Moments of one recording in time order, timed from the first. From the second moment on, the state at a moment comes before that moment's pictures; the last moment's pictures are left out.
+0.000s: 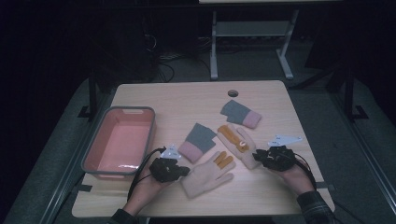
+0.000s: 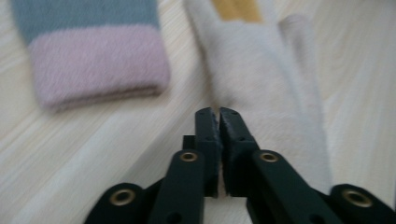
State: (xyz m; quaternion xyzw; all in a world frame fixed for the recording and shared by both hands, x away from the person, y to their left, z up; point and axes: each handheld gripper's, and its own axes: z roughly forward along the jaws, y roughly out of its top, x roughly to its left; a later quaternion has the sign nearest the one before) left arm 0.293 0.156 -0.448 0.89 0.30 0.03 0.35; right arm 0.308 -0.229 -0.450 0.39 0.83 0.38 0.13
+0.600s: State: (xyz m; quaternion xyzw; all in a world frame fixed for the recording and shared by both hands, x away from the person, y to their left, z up) left arm 0.280 0.126 -0.454 0.90 0.26 -0.05 0.34; right arm 0.287 -0.171 -0.460 0.30 0.88 0.38 0.05
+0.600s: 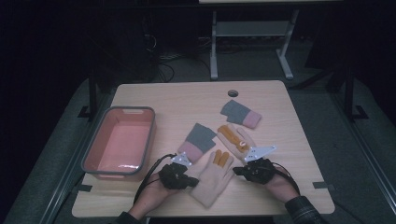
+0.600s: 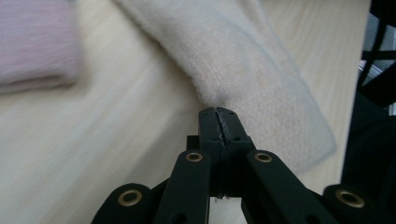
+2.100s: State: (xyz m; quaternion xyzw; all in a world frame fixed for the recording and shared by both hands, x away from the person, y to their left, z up) left arm 0.277 0.124 -0.452 0.91 0.19 0.00 0.37; right arm 0.325 -0.178 -0.452 0.35 0.85 0.38 0.09
